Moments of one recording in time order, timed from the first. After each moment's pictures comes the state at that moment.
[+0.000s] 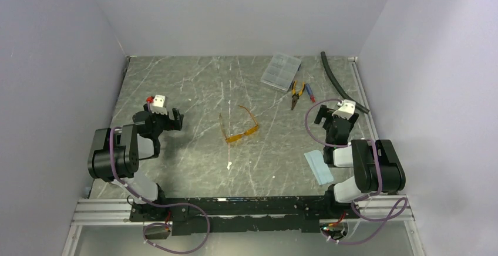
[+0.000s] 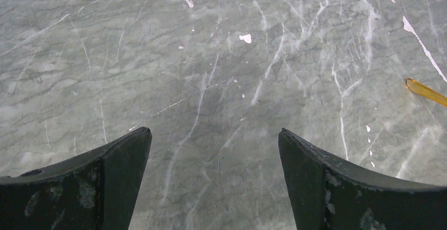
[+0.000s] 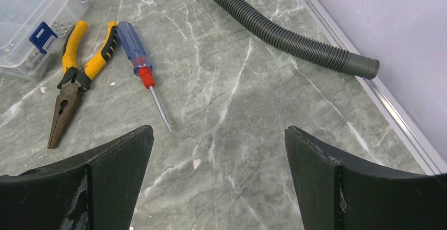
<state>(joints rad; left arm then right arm) 0.17 1.63 0.37 0.96 0.39 0.06 -0.01 1.48 0.23 1.09 0.28 0.07</state>
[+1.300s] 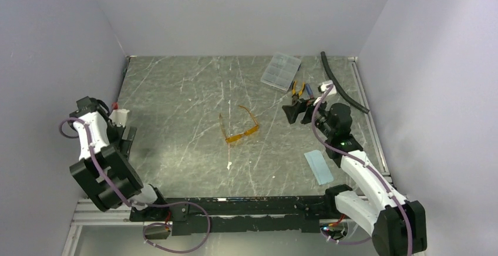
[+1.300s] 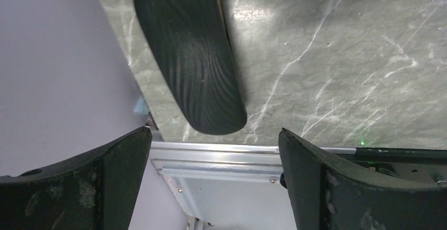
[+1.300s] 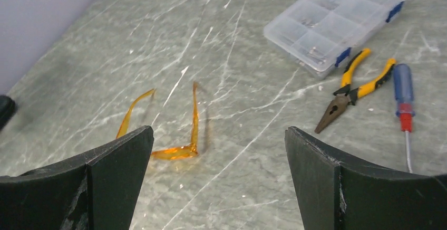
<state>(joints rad) 0.61 1.37 1.06 -1.04 -0.03 0.71 0.20 0.93 0.52 0.28 -0.29 0.26</state>
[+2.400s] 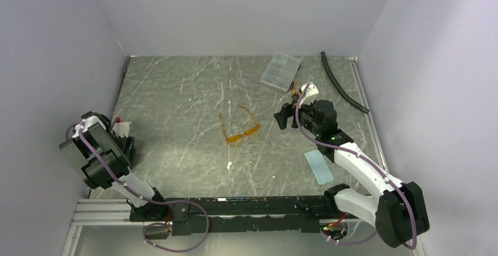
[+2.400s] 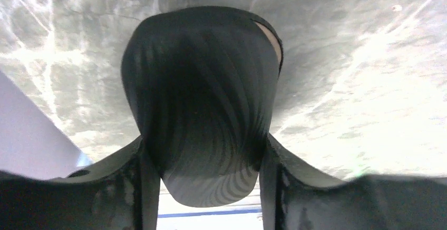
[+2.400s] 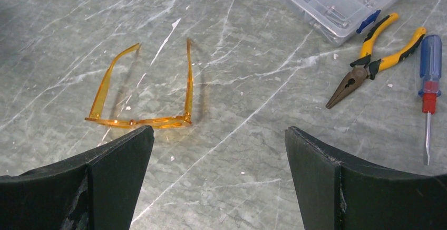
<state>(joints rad) 0.70 1.64 0.95 -0.85 0.03 0.72 0.37 1.05 0.58 0.16 -0.18 0.15</state>
